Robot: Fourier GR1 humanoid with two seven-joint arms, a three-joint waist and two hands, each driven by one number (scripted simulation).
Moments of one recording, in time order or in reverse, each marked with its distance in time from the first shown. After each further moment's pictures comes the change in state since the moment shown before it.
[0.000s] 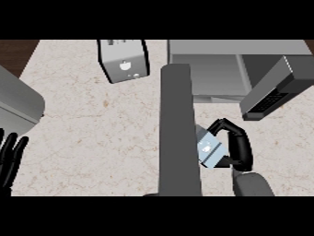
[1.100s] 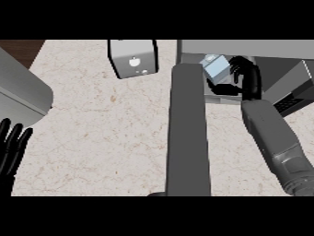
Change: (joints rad) left arm -0.080 0.033 0.050 0.073 0.045 -0.054 0.005; right arm -0.709 -0.183 -0.240 0.743 0.101 -0.344 0.153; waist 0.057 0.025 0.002
